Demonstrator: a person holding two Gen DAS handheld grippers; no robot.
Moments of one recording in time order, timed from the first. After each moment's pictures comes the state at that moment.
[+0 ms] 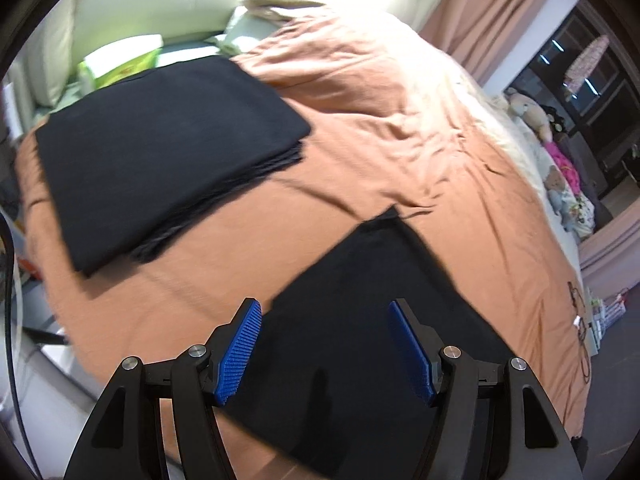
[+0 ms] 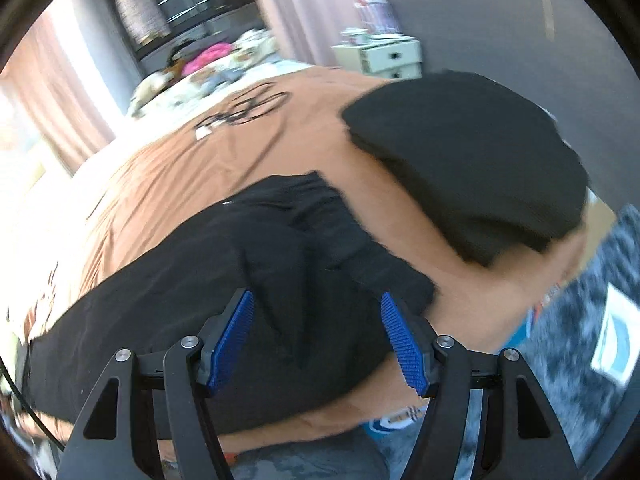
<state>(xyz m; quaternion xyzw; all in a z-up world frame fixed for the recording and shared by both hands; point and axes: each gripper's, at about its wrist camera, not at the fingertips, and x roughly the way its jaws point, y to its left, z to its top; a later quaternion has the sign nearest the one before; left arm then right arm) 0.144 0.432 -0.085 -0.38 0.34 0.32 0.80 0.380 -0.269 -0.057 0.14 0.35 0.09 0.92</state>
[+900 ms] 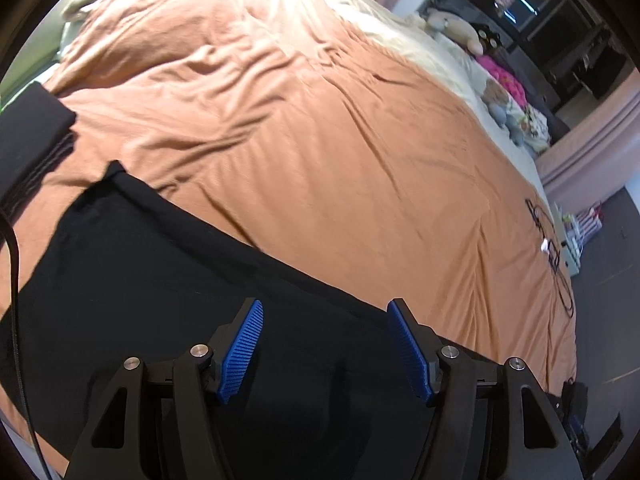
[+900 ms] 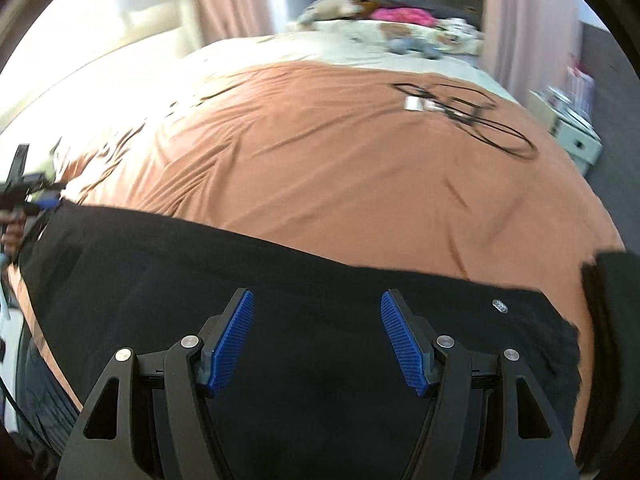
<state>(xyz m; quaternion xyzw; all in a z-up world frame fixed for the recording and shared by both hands) 0.334 0.314 -0.083 -0.34 0.42 0.20 0.82 0.475 -0.065 -0.059 -0.10 0.34 0.31 0.88</state>
